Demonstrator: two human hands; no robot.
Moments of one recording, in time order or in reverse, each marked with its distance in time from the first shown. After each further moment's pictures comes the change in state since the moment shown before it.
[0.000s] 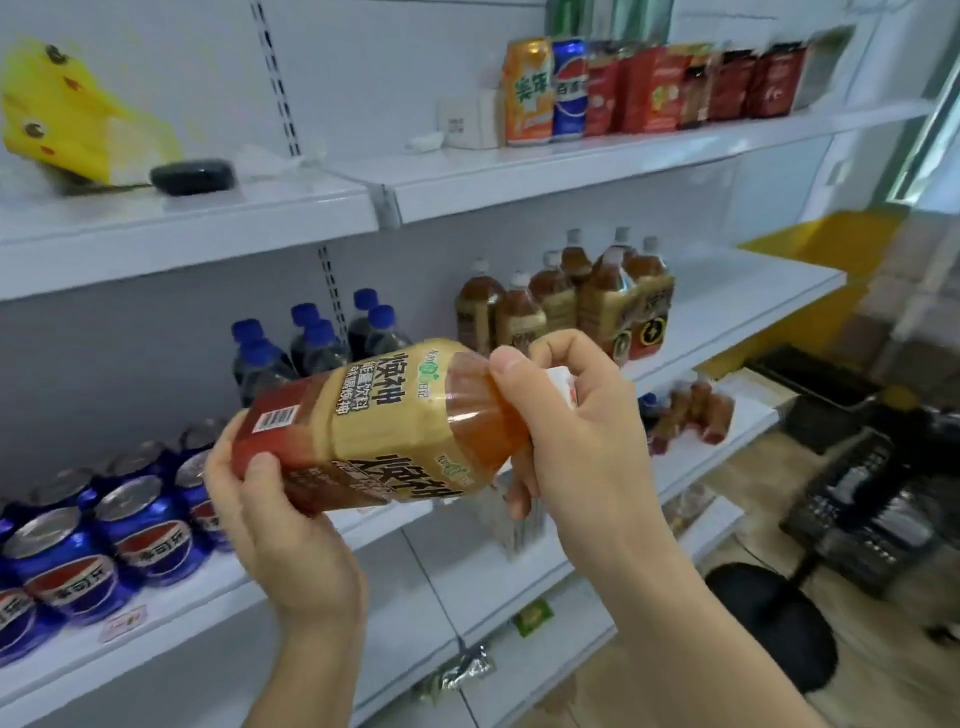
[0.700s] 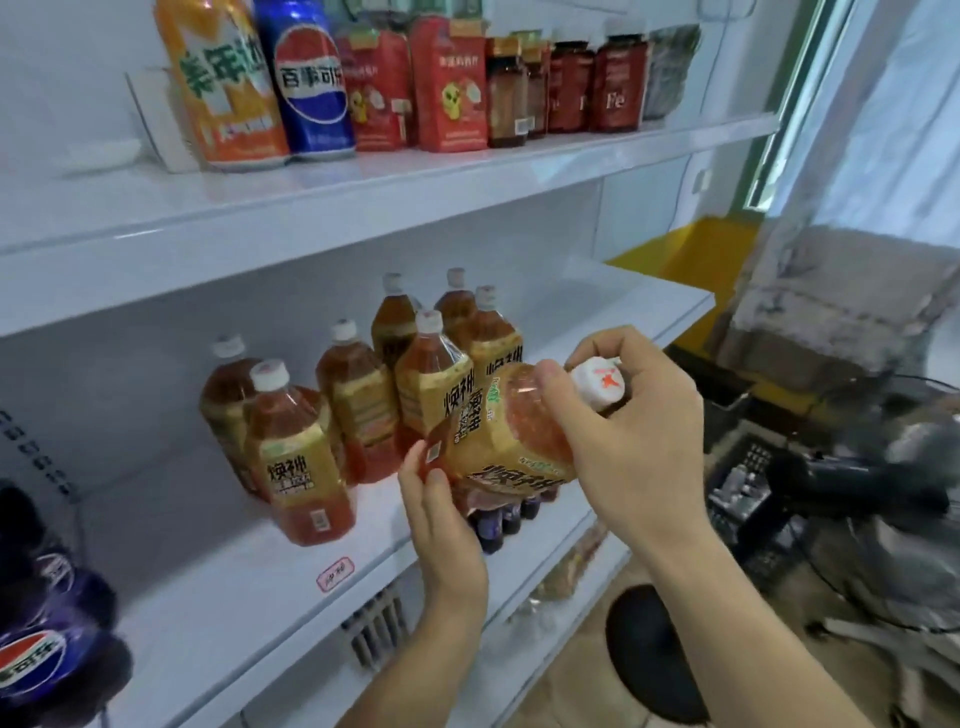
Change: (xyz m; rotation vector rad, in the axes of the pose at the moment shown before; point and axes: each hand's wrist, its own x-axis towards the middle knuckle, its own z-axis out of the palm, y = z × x) left_hand -0.108 -0.261 0.275 0.110 -0.380 -0.610; right_hand 0.215 0.041 -0.240 -0.606 0.419 -0.358
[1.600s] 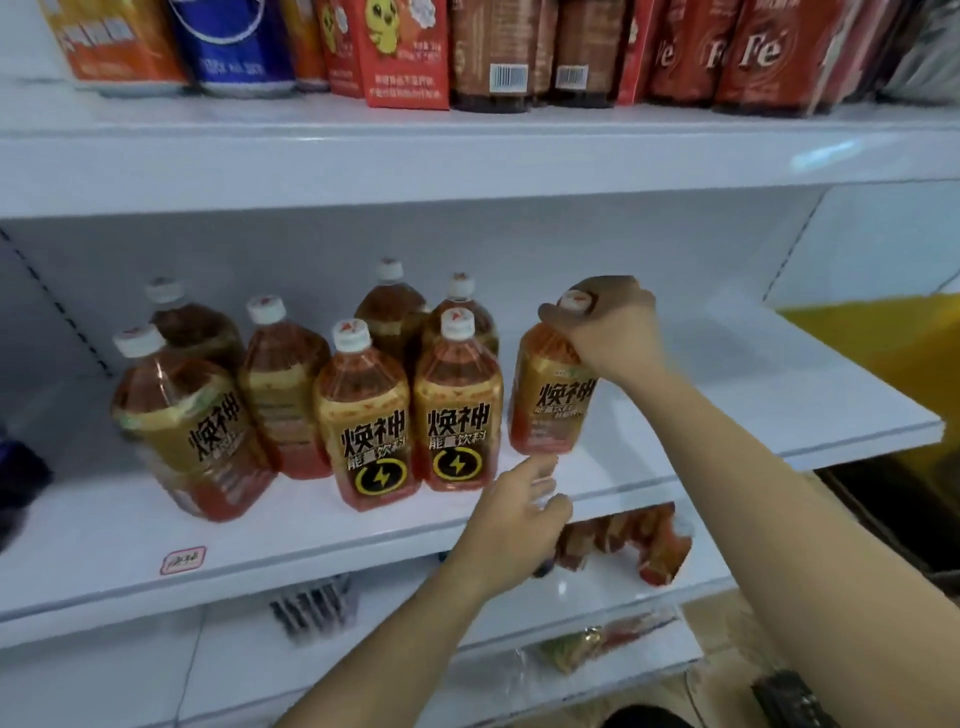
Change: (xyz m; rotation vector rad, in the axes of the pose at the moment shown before) left_hand 0.104 -0.101 0.178 0.672 -0.237 -0.125; right_hand 0.291 0.231 0.097 -0.214 -0.654 -0.102
